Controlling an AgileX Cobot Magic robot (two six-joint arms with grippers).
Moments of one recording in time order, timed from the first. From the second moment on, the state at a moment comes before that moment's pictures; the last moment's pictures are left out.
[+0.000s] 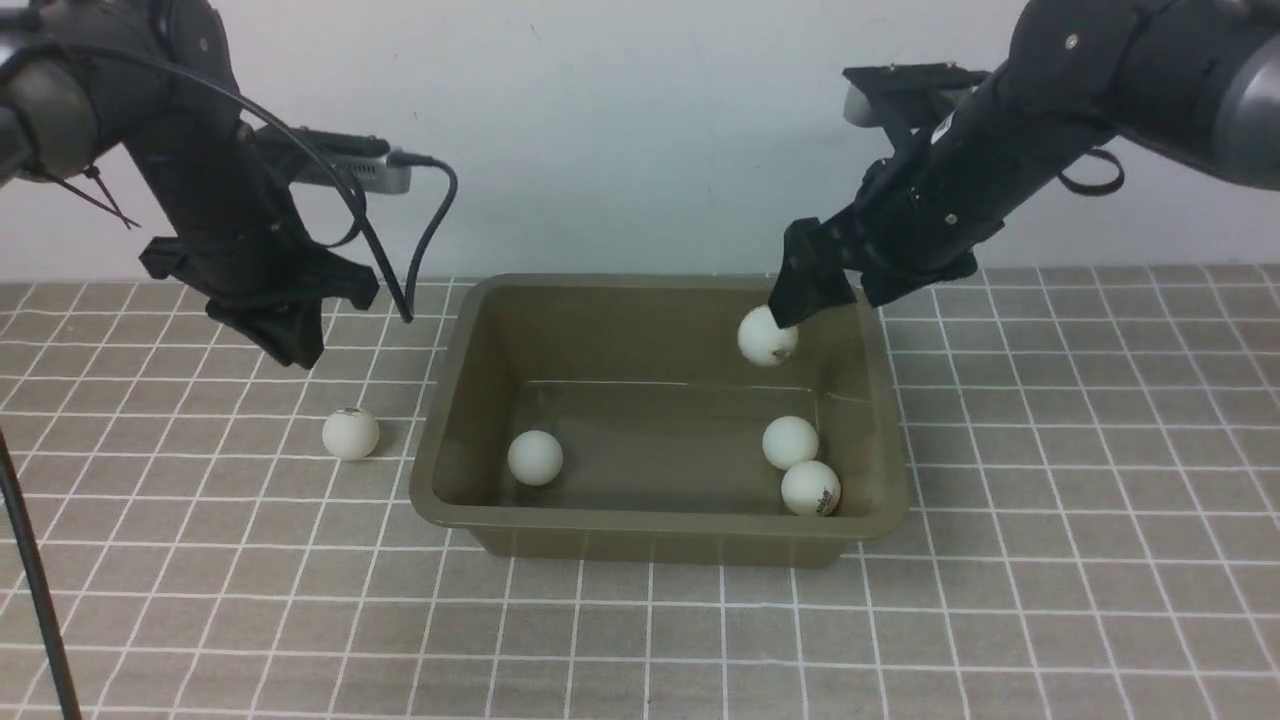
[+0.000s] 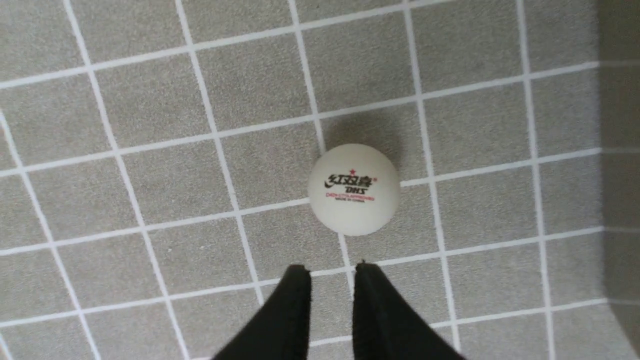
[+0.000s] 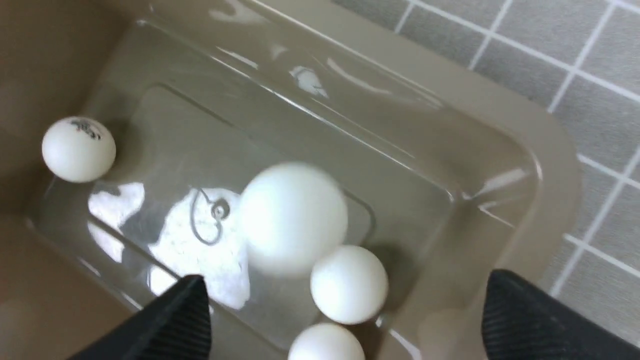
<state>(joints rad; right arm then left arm) 0.29 1.97 -1.74 0.34 1.07 -0.22 -0.05 2.08 -1.81 -0.03 1.23 0.16</state>
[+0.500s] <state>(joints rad) 0.29 1.68 -1.79 0.30 1.13 -0.20 -0.05 2.25 -1.81 -0.06 1.22 0.15</state>
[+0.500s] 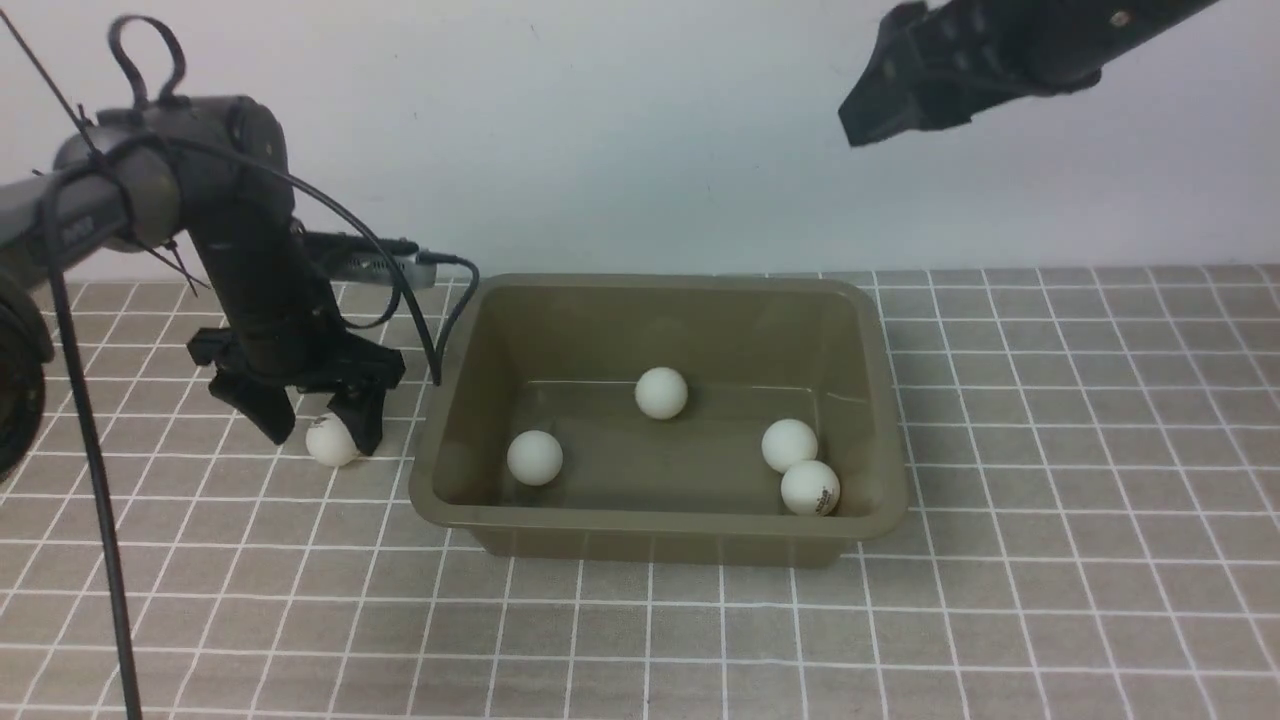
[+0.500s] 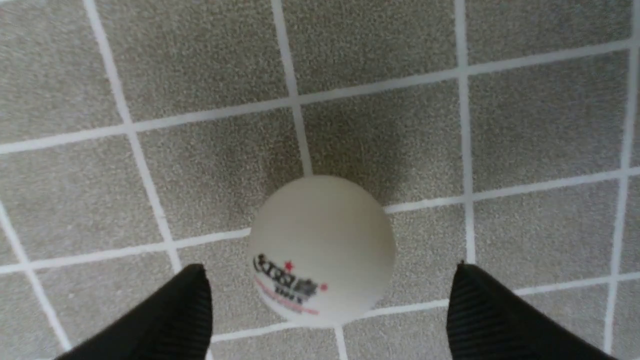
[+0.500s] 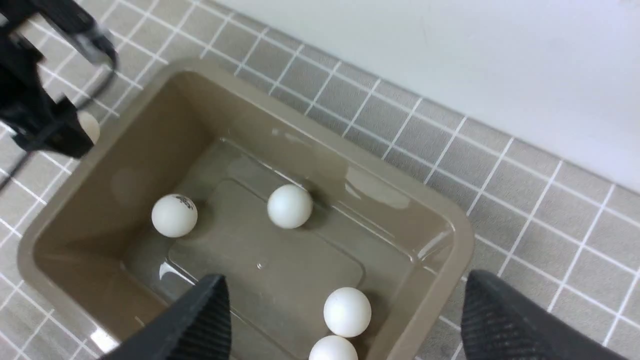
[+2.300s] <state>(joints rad) 0.29 0.06 -0.54 -0.14 0.33 0.30 -0.43 1.73 -2.05 -0.16 1.25 0.14</state>
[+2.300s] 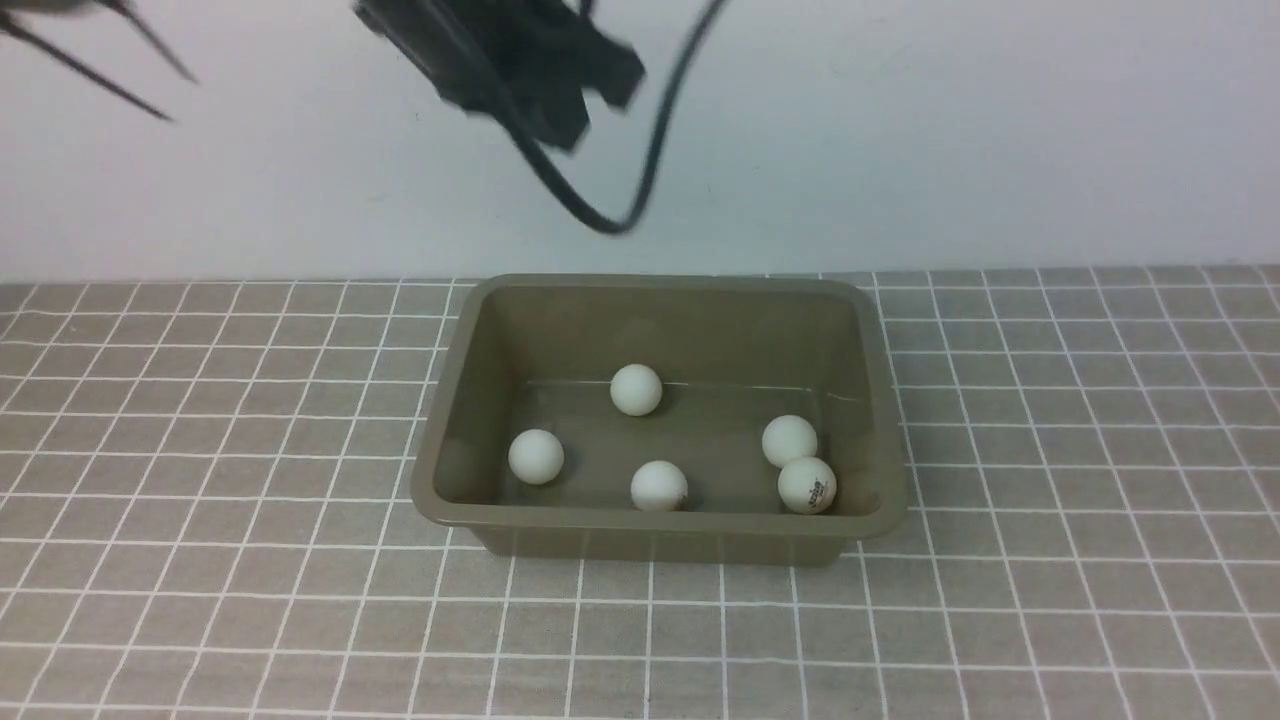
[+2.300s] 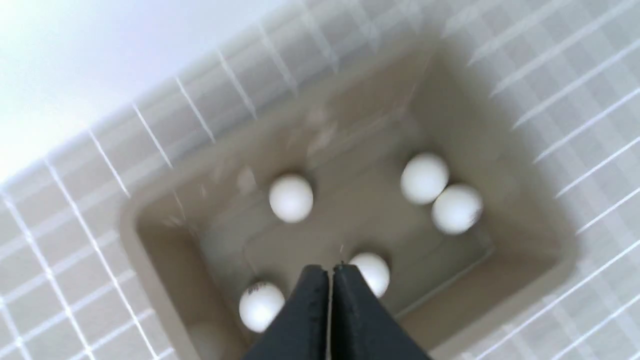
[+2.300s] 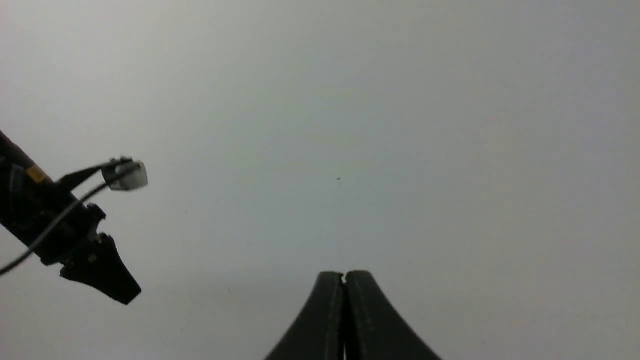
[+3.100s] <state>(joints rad) 0.29 -0.01 -0.44 -0.18 0.22 0.33 -0.43 0.72 -0.91 -0.29 0.74 0.16</state>
